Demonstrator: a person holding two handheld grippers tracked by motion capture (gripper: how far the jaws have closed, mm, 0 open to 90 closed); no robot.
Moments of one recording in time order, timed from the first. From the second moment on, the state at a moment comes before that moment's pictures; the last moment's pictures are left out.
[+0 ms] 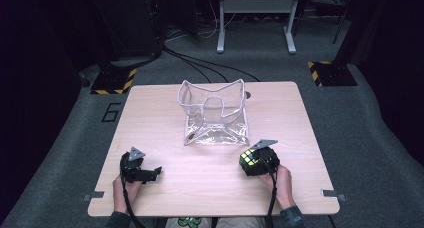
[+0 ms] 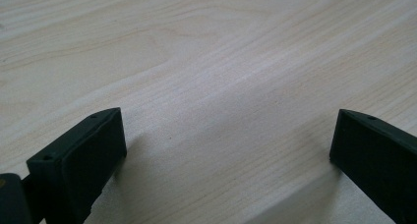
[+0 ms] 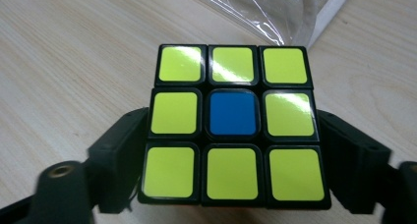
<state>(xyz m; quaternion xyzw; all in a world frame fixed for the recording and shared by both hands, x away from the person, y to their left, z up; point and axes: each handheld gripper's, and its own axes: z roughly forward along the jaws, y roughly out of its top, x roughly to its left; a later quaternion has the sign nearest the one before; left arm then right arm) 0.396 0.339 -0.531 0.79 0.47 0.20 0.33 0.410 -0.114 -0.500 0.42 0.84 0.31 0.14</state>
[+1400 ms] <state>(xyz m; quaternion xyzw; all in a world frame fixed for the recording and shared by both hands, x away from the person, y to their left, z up) 0.396 0.339 -0.531 0.79 0.47 0.20 0.33 0.414 -0.118 -0.466 0.41 0.84 0.33 0.16</state>
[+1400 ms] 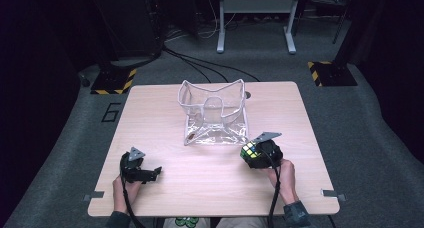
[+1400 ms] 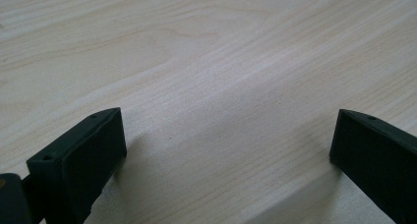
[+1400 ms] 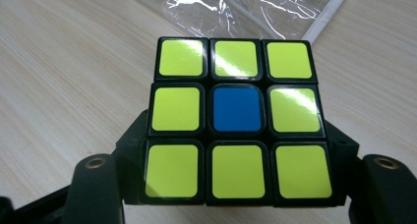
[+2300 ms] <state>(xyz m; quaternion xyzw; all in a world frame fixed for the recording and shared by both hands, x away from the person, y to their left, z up) 0.396 0.339 -0.531 0.79 0.47 0.20 0.33 0.418 -0.122 -0.434 0.40 0.84 0.33 0.18</state>
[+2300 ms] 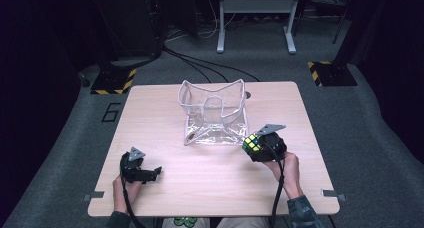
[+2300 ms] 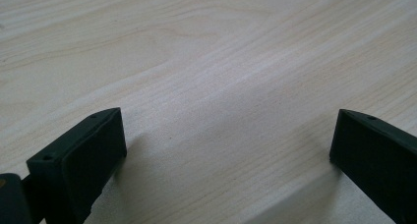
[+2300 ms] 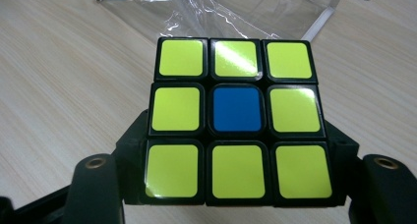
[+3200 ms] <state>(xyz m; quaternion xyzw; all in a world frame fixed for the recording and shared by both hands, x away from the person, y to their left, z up) 0.396 0.339 -0.531 0.79 0.47 0.20 0.33 0.430 -0.118 -0.399 0.38 0.83 0.34 0.21</state>
